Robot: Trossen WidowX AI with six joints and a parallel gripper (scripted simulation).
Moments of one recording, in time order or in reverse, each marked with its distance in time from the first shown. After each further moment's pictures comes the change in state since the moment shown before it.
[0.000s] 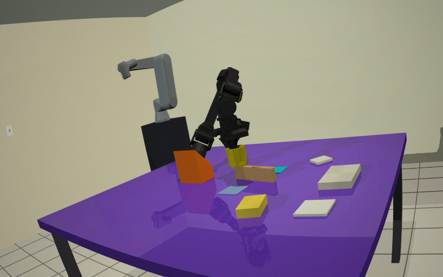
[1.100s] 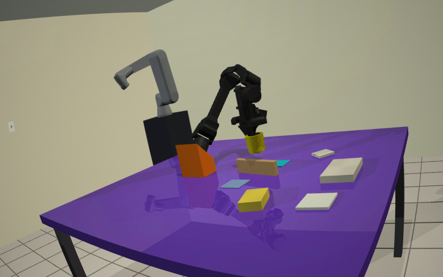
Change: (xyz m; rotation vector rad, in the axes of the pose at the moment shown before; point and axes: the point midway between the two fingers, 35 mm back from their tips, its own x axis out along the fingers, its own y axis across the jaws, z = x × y) arm -0.001 0.026 0.087 0.004 -0.005 0.008
